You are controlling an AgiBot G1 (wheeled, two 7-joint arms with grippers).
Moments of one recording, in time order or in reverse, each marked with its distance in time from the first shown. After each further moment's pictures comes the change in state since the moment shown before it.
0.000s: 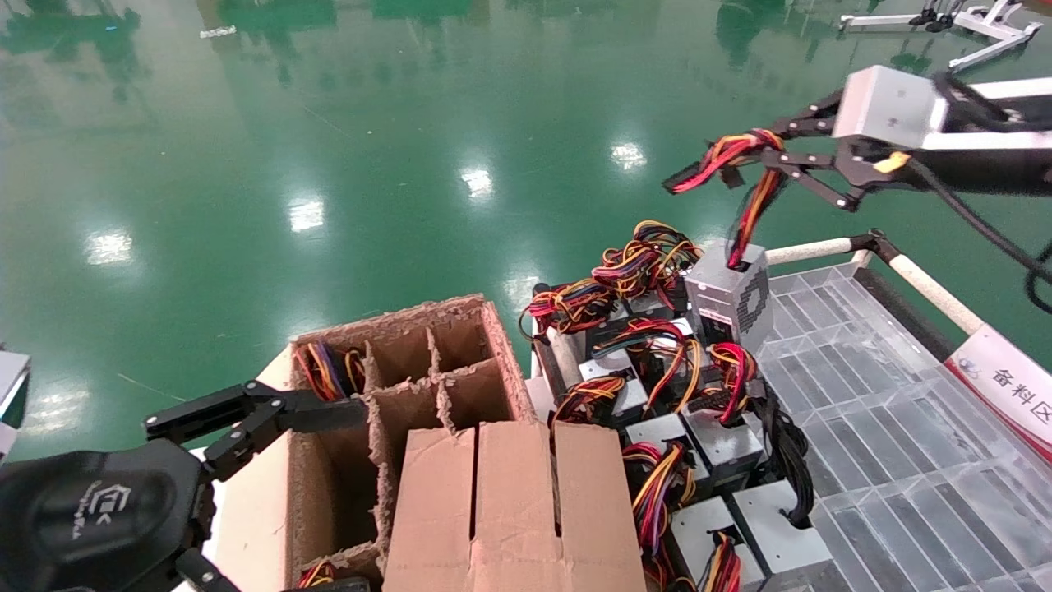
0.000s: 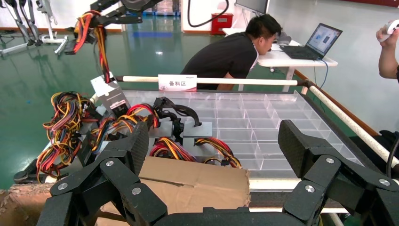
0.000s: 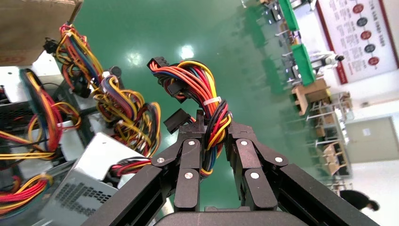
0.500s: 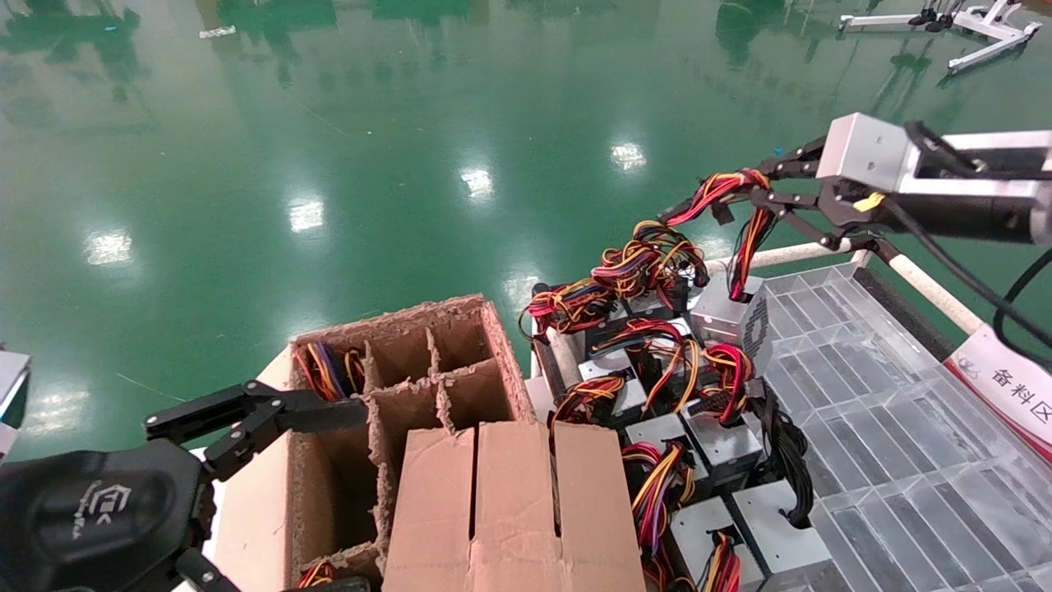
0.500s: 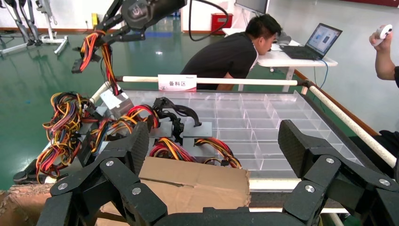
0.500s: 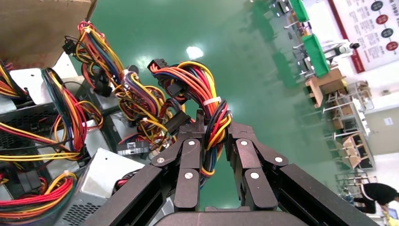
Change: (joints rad) left arm 0.000 0.000 0.000 0.000 0.000 0.000 0.000; right arm -0.026 -0.028 0.015 -0.124 0.024 0.020 -0.065
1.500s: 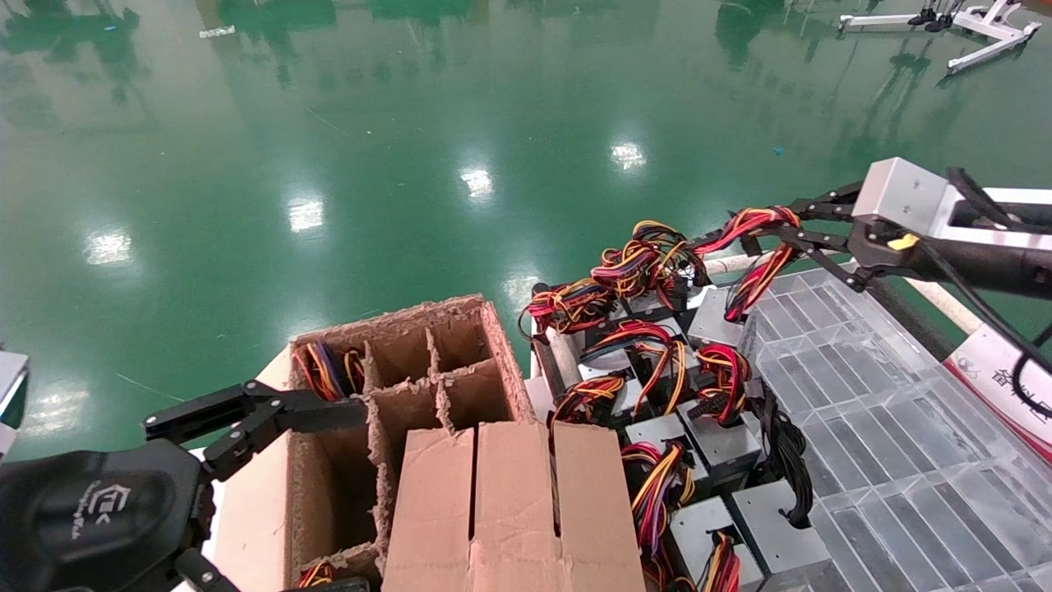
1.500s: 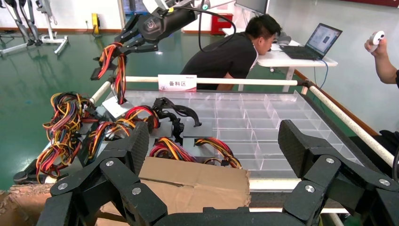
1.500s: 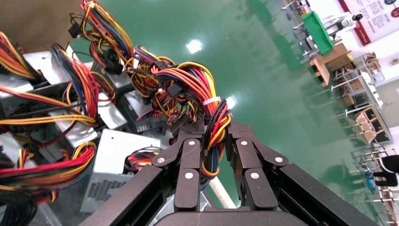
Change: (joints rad) left arm 0.000 0.000 0.000 0.000 0.000 0.000 0.000; right arm -0.046 0.055 0.027 -0.106 0.039 -0.010 -0.052
